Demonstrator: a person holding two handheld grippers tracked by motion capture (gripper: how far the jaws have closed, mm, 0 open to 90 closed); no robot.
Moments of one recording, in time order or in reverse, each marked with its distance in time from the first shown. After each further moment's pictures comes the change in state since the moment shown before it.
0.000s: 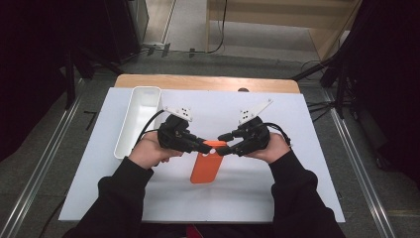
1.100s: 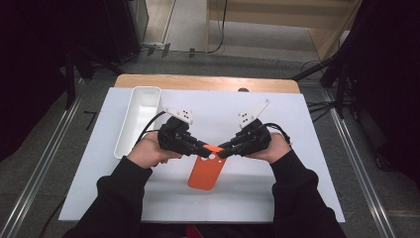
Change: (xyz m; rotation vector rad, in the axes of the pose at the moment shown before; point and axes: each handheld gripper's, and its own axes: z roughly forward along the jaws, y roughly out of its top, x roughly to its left) left arm 0.000 -0.002 0.002 0.025 -0.054 0.029; right arm 0.002 0.001 -0.001 0.042 0.127 -0.062
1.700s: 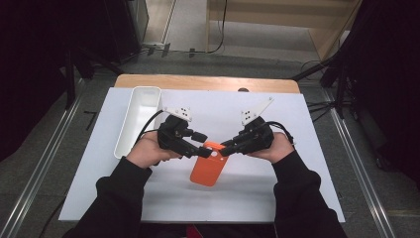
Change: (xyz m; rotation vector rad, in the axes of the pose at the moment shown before) left arm 0.002 0.001 -0.003 -0.055 0.082 -0.015; right arm 0.002 0.001 -0.008 0.004 -0.038 0.058
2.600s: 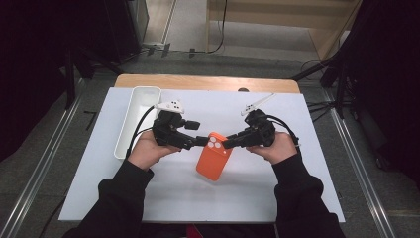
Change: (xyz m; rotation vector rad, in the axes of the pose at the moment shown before) left arm 0.005 -0.002 -0.011 -0.122 0.170 -0.052; right arm 0.002 0.008 -0.007 0.040 -0.187 0.294
